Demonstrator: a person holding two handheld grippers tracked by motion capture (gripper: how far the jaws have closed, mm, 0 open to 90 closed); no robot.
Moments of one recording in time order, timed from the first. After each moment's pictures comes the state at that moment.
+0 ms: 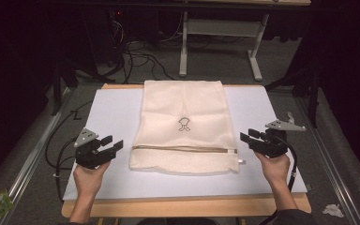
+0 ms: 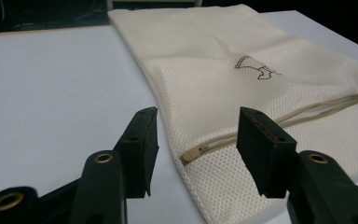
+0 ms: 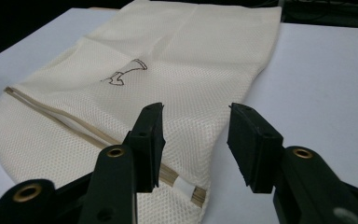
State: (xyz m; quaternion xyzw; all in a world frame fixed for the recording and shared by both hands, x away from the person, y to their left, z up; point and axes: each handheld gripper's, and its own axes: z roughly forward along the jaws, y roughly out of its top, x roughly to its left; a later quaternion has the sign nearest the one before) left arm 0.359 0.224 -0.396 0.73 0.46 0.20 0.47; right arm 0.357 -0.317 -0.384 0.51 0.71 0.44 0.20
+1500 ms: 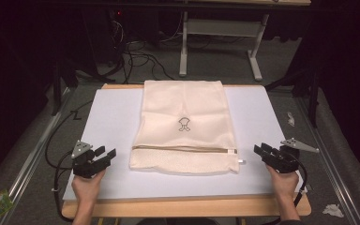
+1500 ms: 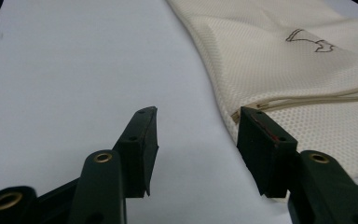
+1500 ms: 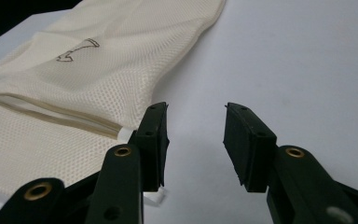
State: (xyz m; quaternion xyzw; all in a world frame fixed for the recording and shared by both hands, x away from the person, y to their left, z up) left arm 0.362 0.247 -0.455 0.70 0.52 0.19 0.45; right arm 0.333 -0.364 -0.445 0.56 0.66 0.45 0.21
